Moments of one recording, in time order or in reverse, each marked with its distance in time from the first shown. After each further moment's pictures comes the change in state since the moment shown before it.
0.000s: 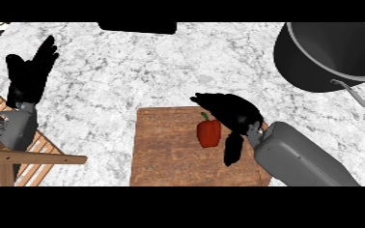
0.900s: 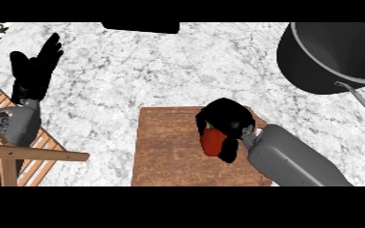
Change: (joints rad) left arm -0.032 0.004 -0.030 0.038 0.032 0.000 -0.021; right arm -0.005 0.020 0.065 0.076 0.113 -0.039 -0.141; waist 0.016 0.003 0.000
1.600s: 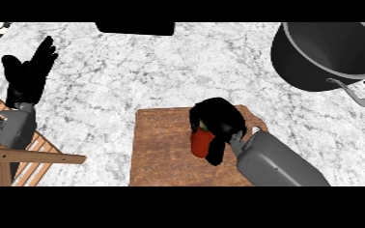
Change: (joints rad) left arm 0.025 0.016 0.008 0.001 0.025 0.007 -0.011; right arm 0.052 0.103 -0.056 -0.037 0.056 -0.150 0.171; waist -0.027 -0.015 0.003
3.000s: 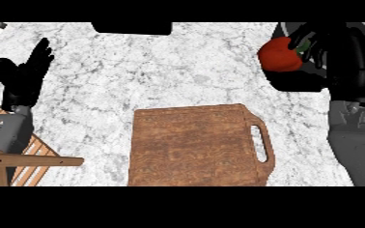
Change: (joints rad) left arm 0.027 0.004 0.010 -0.032 0.006 0.009 0.006; right arm 0.026 -0.181 -0.553 -0.365 0.123 -0.384 0.216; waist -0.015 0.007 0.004
